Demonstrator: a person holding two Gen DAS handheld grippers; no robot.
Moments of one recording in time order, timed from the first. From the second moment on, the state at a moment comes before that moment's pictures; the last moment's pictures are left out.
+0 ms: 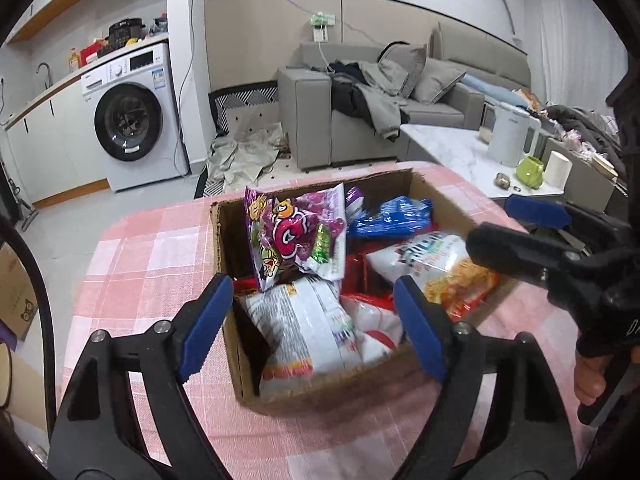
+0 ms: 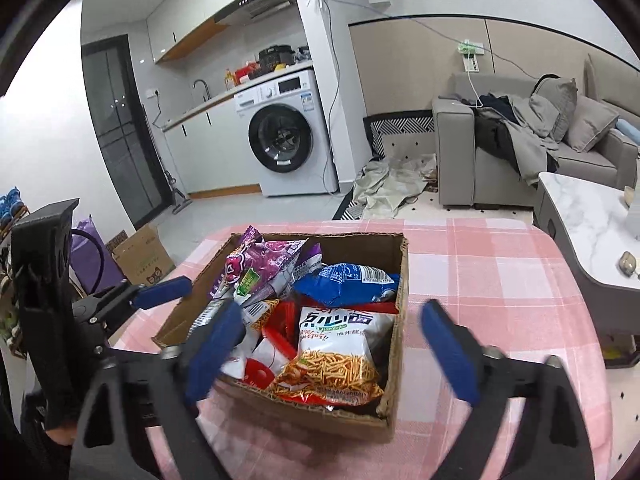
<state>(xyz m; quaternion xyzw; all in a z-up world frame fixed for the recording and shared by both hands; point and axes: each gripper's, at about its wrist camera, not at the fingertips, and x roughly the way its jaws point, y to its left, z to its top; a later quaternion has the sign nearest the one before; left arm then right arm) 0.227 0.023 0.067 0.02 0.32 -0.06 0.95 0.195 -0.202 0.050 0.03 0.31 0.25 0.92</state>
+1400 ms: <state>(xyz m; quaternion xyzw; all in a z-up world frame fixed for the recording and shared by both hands) 0.071 0.057 0.031 -0.03 0.24 -0.01 0.97 0.075 -0.223 0.007 0.02 0.22 0.27 0.94</state>
